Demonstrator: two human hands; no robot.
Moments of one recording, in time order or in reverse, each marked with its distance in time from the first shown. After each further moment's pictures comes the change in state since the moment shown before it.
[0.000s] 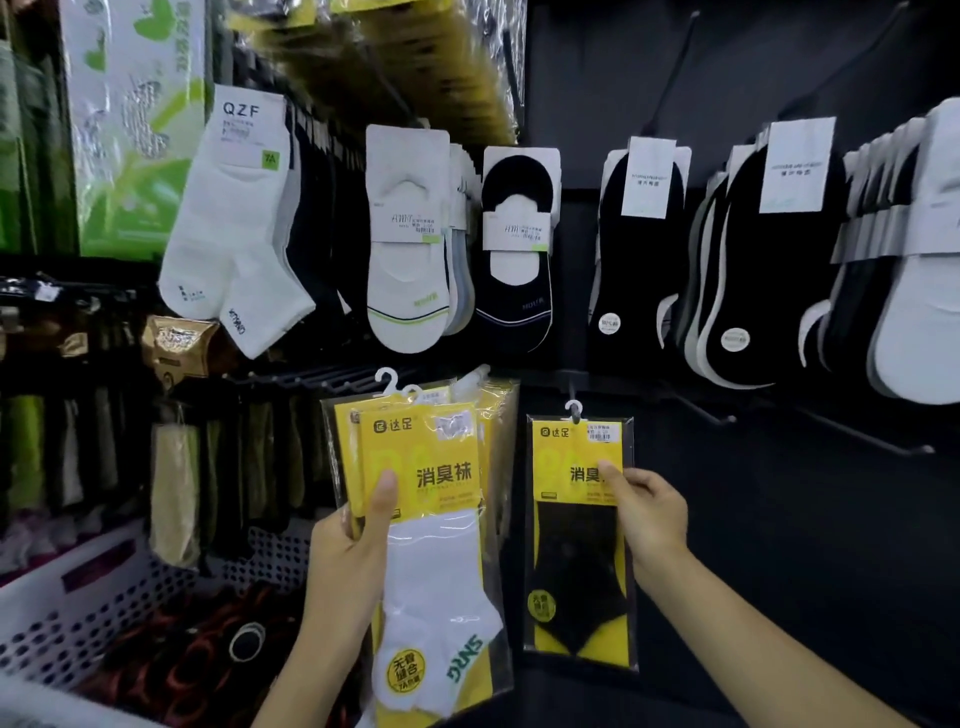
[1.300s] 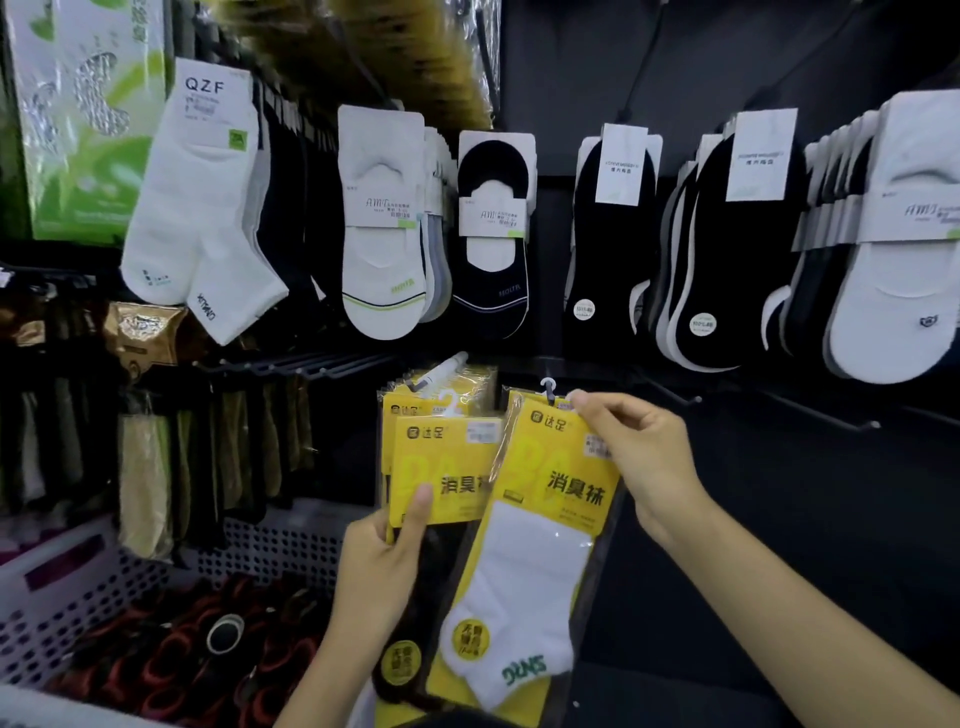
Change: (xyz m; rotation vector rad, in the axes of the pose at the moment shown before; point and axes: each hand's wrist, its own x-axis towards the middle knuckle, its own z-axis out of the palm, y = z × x) left_hand -0.013 -0.019 0.021 0.192 -0.076 0.001; right_hand -0.046 -0.074 -0.013 0.055 -0.243 -0.272
